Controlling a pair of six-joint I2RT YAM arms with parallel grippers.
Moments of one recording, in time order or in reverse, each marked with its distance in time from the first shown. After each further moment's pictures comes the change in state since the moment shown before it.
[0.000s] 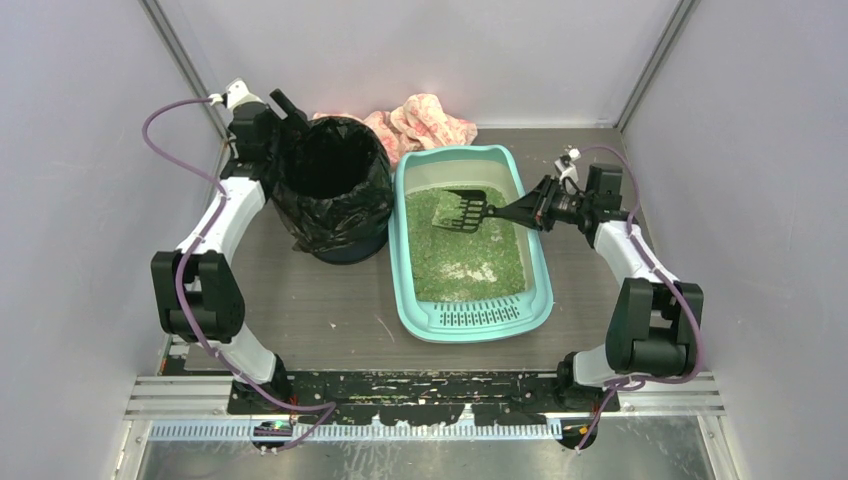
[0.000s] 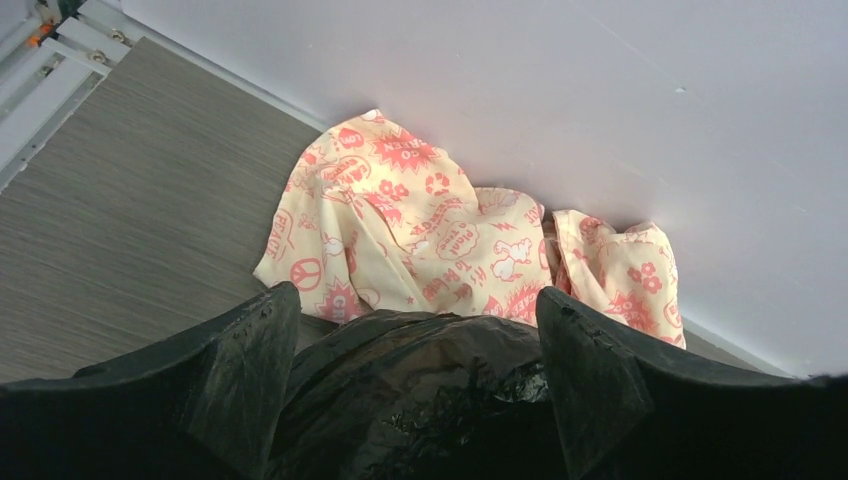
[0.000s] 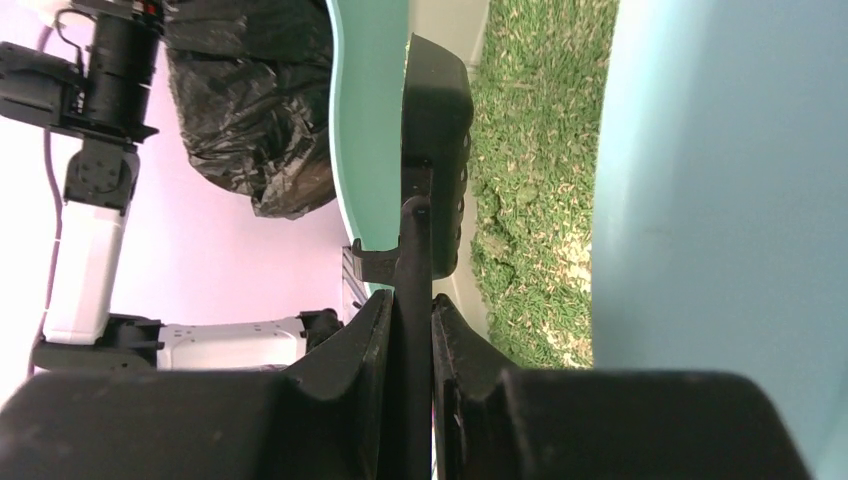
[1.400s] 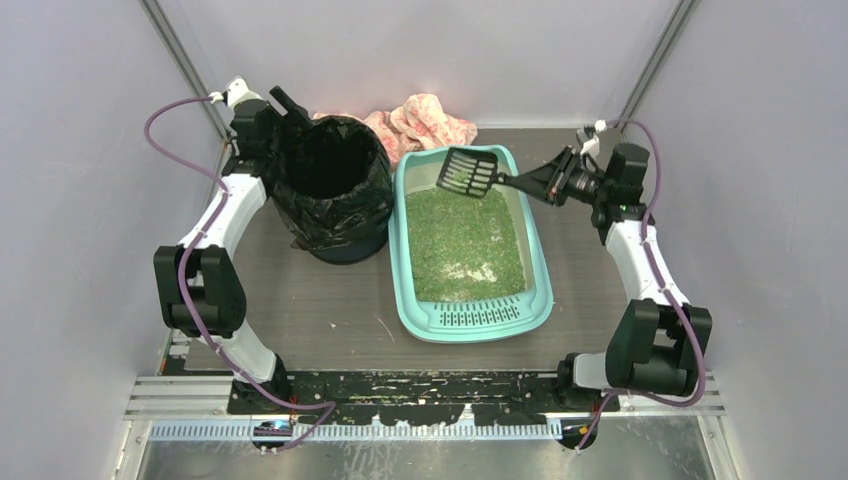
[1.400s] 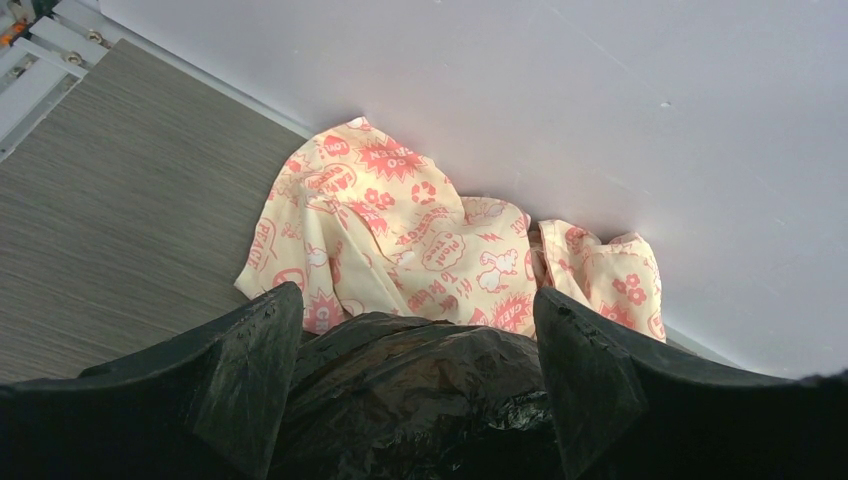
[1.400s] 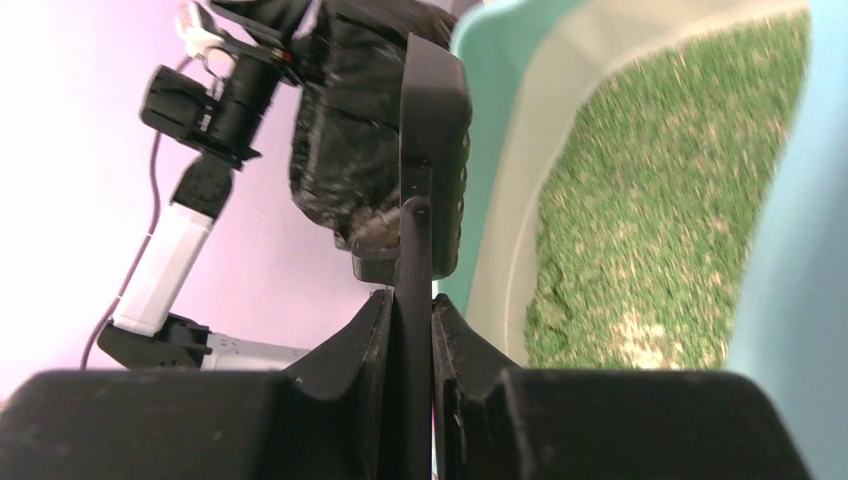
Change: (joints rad) left arm 0.001 0.035 0.031 0.019 0.014 -0.029; right arm -0.055 -0.106 0.031 0.184 -0.049 0.170
